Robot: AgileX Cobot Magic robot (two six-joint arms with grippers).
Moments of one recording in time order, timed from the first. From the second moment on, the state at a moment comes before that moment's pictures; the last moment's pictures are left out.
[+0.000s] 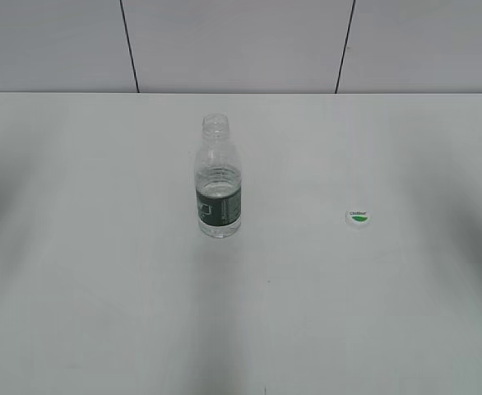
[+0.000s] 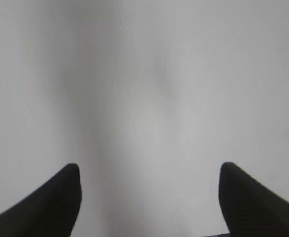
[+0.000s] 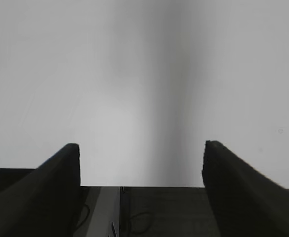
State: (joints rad) left arm 0.00 1.40 -1.12 0.05 1.13 0.11; right arm 0.12 1.29 -1.06 0.00 1.18 -0.07
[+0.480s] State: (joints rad) left arm 0.00 0.96 -0.76 0.00 1.06 0.11; right arm 0.12 0.80 -0.74 0.00 1.07 -0.06
